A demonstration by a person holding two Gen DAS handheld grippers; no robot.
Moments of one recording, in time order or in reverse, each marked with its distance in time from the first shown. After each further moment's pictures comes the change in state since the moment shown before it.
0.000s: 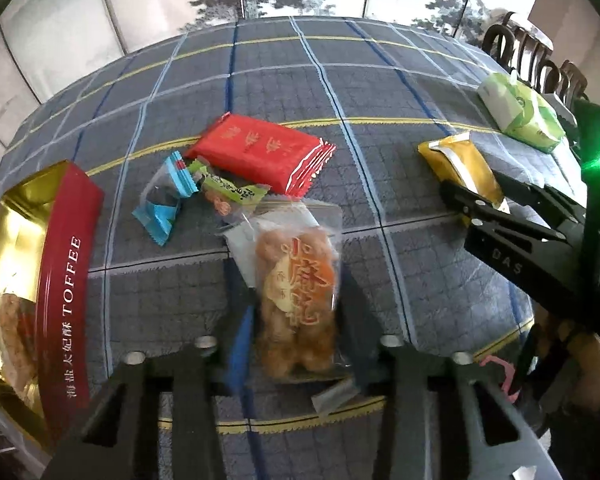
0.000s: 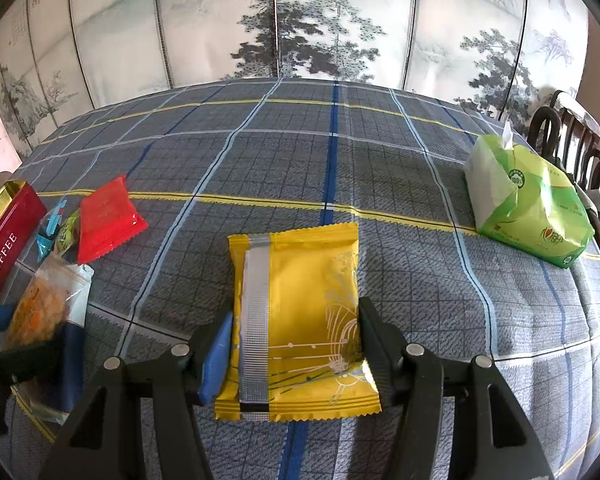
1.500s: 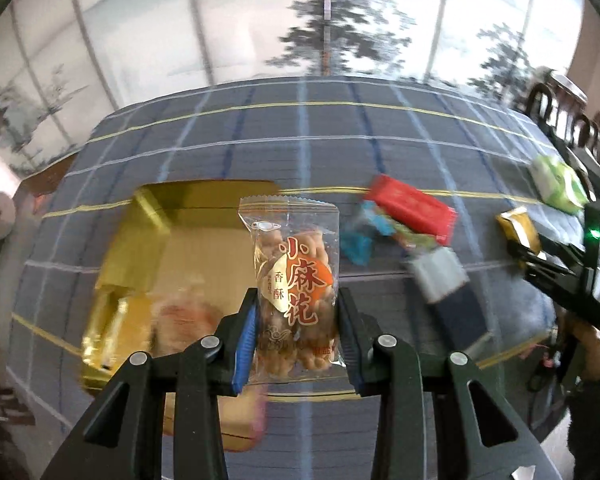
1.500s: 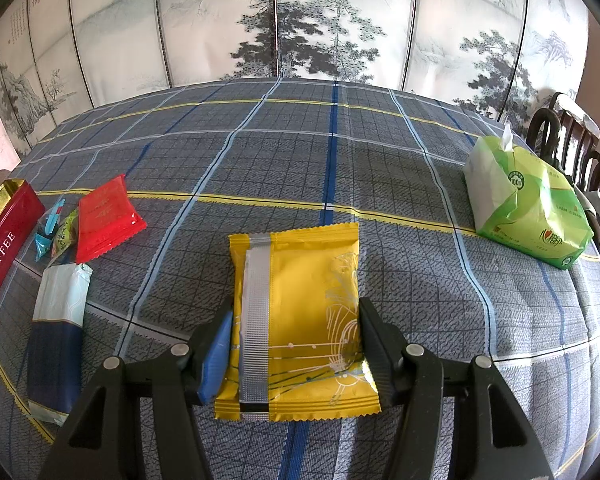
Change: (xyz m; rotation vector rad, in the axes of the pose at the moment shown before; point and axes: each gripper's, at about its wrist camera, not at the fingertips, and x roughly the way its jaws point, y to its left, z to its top) left arm -0.094 0.135 -0.017 -0.129 -0.140 0.138; right arm 0.000 0.000 0.001 -0.001 0.000 -0.002
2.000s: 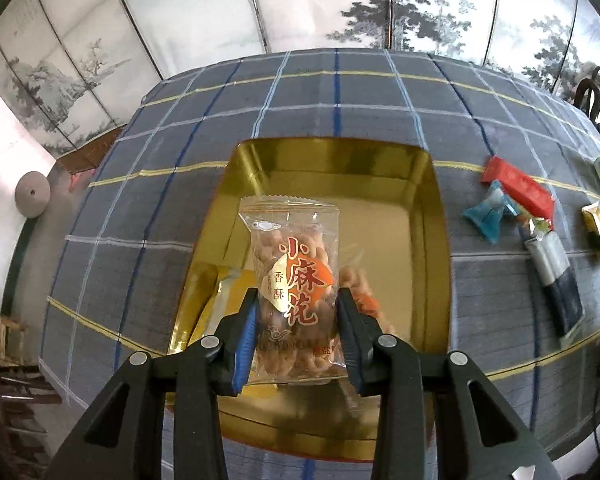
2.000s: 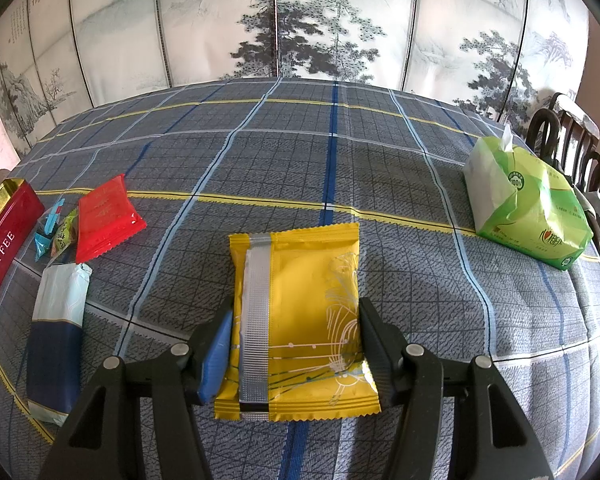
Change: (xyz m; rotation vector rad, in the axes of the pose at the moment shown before) left arm 0.032 0.090 -0.017 -0.029 0.084 0.138; right arm 0.000 0.000 0.000 0.000 0.000 0.000
